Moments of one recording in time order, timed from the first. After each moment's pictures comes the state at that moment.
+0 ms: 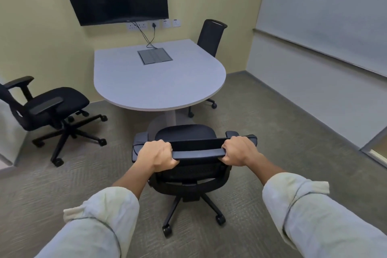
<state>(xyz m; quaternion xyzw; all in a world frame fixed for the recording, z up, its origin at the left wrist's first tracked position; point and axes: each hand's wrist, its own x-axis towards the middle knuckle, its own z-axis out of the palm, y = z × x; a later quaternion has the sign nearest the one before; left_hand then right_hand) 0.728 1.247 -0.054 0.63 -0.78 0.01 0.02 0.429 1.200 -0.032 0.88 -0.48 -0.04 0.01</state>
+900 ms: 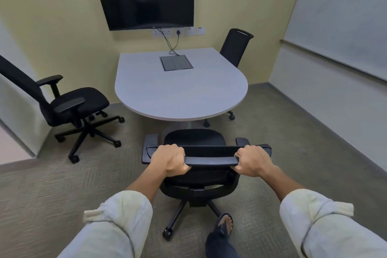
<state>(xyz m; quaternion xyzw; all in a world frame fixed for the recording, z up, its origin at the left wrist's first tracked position) 0.734 1.183 -0.050 0.66 -0.75 -0.03 0.01 0.436 1.112 -0.046 0.89 -0.46 -0.01 0.03</state>
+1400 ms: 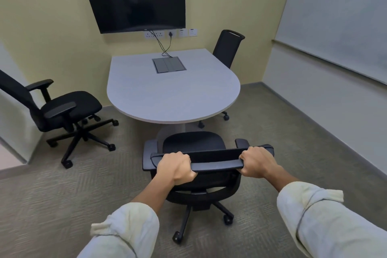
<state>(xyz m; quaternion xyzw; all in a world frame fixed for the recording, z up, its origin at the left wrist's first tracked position) 0.682 1.183 -0.050 0.66 -0.75 -0.05 0.03 0.393 1.100 -0.035 0.88 -0.46 -0.07 0.05</state>
